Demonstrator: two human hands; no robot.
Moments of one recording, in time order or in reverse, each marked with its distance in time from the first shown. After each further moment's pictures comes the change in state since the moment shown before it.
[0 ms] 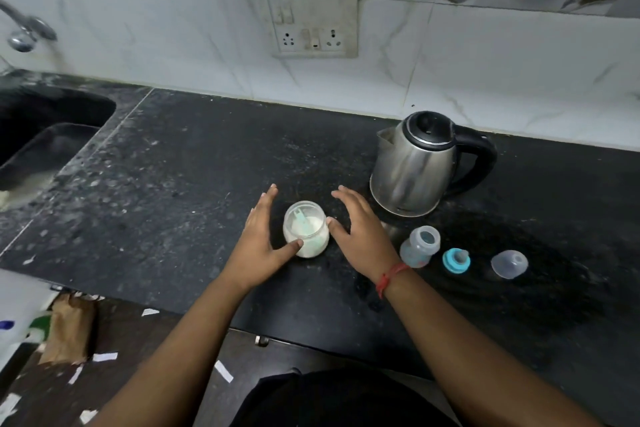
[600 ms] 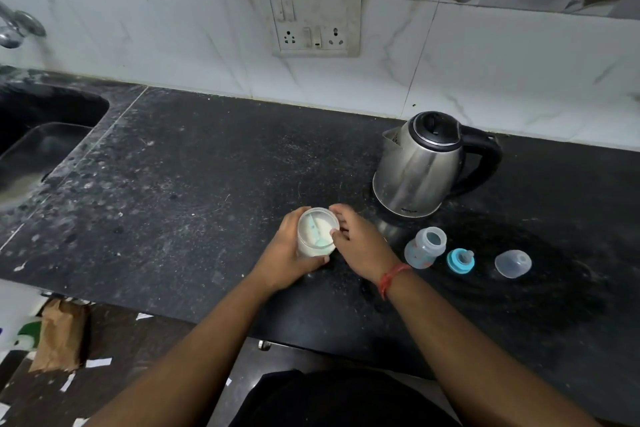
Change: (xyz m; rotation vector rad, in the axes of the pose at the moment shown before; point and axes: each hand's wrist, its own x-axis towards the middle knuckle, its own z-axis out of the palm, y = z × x) left_hand 0.017 -0.021 0.037 -0.075 -0.117 0.065; right_hand 0.003 -0.003 0.012 0.025 -0.164 0.189
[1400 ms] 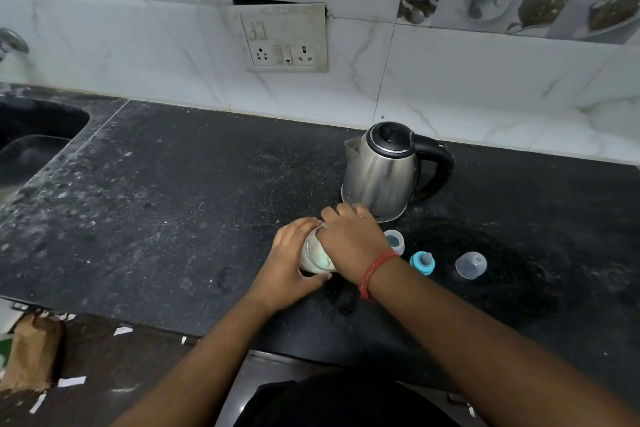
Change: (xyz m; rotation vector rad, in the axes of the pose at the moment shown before) left_hand -0.011 0.054 0.051 0.123 0.099 0.237; right_hand -0.032 -0.021 -0.061 -1.149 -0.016 -0.359
